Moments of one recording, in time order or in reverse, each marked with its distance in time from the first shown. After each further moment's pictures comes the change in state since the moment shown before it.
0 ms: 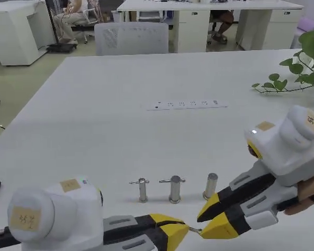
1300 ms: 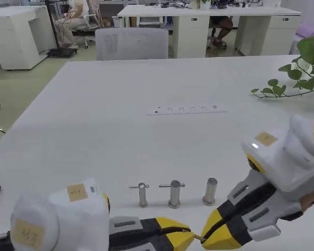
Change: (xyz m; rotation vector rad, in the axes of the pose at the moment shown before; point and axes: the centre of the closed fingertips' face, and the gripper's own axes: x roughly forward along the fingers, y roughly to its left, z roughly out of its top) left arm 0.001 -0.007 0.002 0.148 0.013 -0.023; right arm 0.000 0.006 -0.009 -0.207 0.076 0.042
